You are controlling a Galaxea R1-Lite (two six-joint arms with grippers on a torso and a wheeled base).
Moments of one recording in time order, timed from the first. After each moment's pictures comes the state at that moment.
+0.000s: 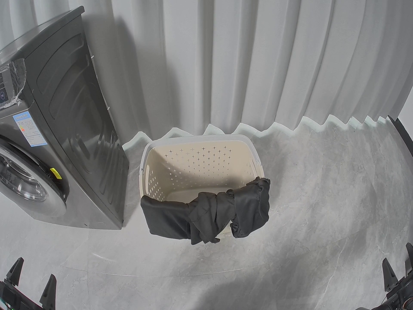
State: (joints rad) left arm 0.00 0.02 -0.02 0.00 -0.01 -0.02; right arm 0.00 0.02 -0.02 0.01 0.00 0.00
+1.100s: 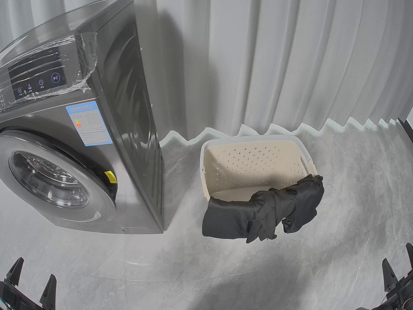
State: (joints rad) left arm 0.00 0.02 -0.02 0.00 -0.01 -0.02; right arm 0.00 0.02 -0.02 0.01 0.00 0.00
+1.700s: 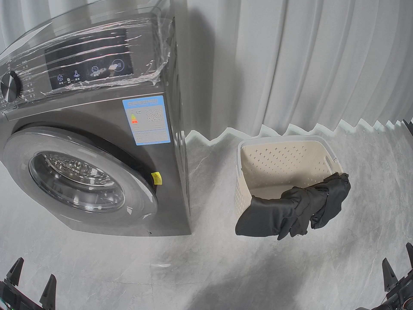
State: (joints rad) left arm 0.00 0.02 -0.02 0.00 -0.01 -0.02; right arm 0.00 0.02 -0.02 0.01 0.00 0.00
